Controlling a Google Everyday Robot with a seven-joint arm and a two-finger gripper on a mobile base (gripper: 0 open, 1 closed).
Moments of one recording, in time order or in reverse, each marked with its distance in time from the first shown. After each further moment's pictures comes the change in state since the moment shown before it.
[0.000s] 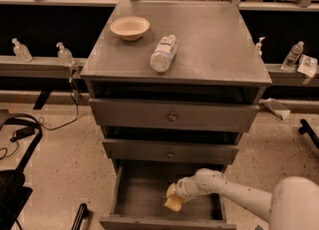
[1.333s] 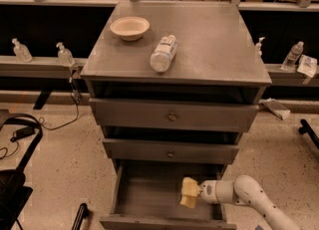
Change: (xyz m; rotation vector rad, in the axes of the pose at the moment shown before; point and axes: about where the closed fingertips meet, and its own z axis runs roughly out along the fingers) arm -0.021 -0.017 -0.137 0.338 0.142 -0.224
